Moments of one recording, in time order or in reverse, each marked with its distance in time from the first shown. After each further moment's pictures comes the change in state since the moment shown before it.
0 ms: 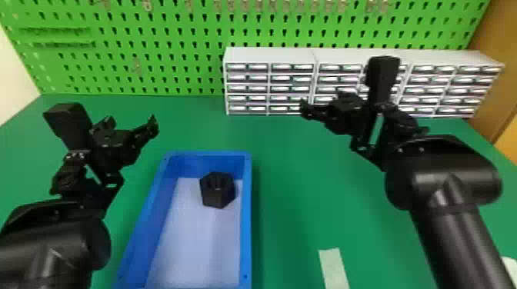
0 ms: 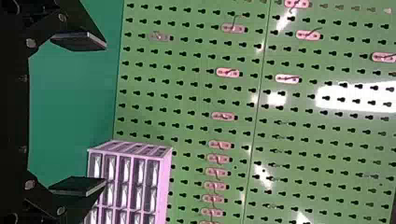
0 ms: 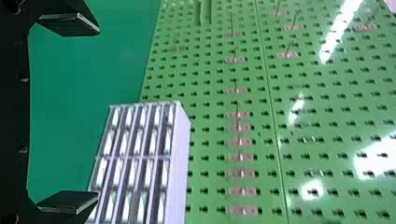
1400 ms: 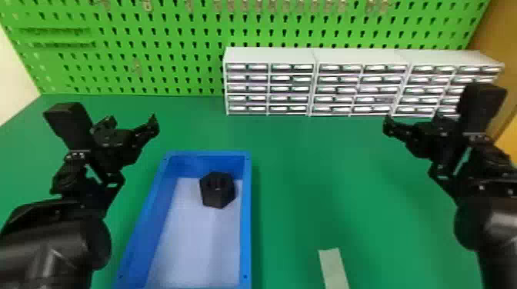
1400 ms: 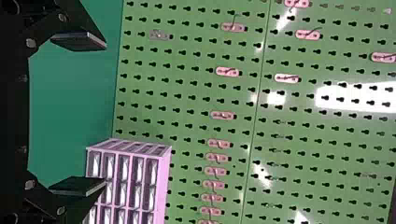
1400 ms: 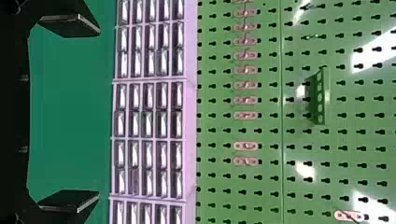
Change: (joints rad) left arm -0.001 0.000 -0.003 0.000 0.008 0.000 0.000; right arm 0.193 0.003 -0.293 -0.180 0.148 0.014 -0.078
